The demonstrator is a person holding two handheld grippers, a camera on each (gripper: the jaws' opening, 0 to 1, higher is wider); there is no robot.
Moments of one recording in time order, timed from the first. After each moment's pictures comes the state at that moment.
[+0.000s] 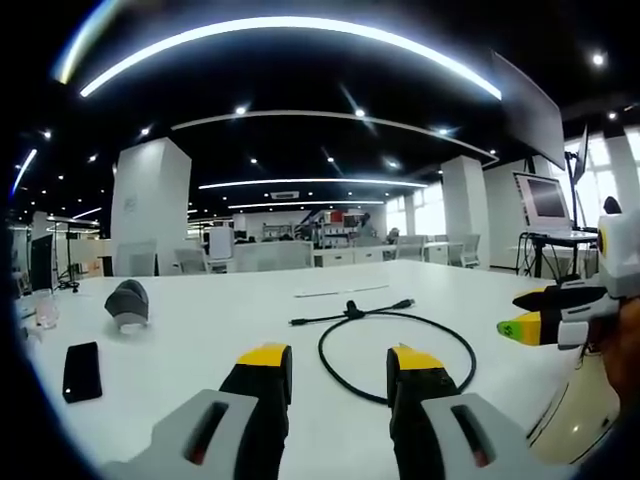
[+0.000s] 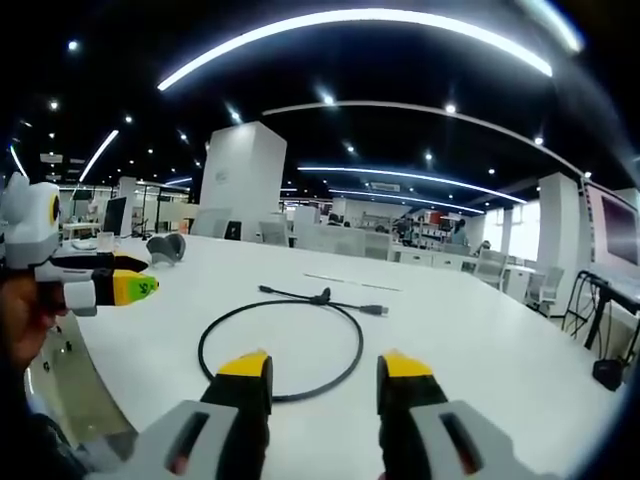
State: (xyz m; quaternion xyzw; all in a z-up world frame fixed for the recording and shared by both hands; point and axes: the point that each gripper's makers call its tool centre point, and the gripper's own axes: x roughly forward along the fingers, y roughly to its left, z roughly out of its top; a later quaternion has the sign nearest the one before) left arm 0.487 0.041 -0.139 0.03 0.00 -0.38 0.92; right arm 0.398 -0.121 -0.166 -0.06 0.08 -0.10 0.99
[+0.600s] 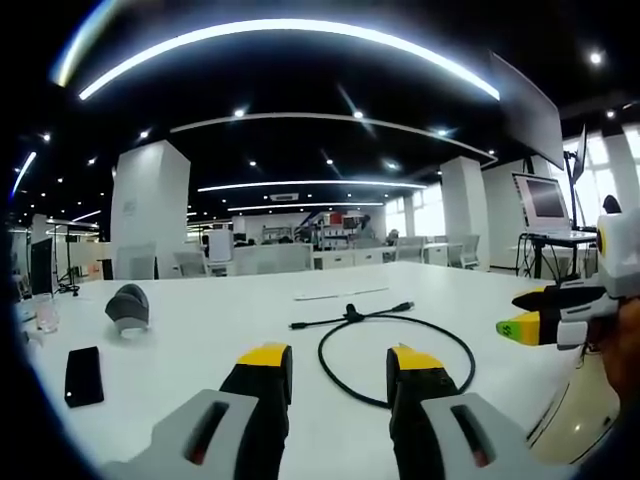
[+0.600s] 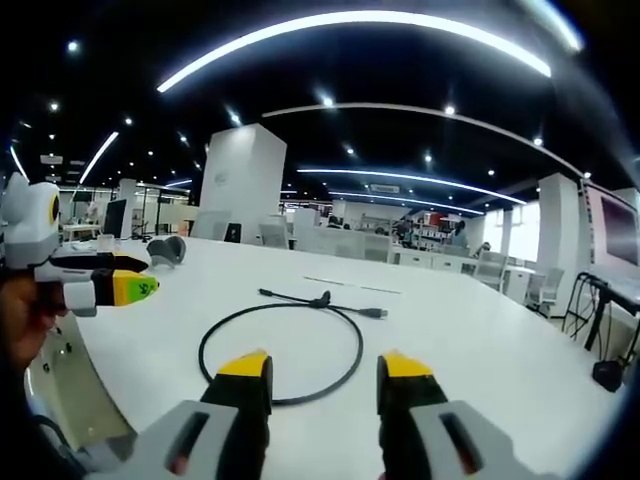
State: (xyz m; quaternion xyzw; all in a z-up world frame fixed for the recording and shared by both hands) left arm 0.490 0.042 -0.134 0.03 0.00 -0.38 0.92; right arm 0.397 -0.119 -0.164 -0.06 0.08 -0.10 0.99
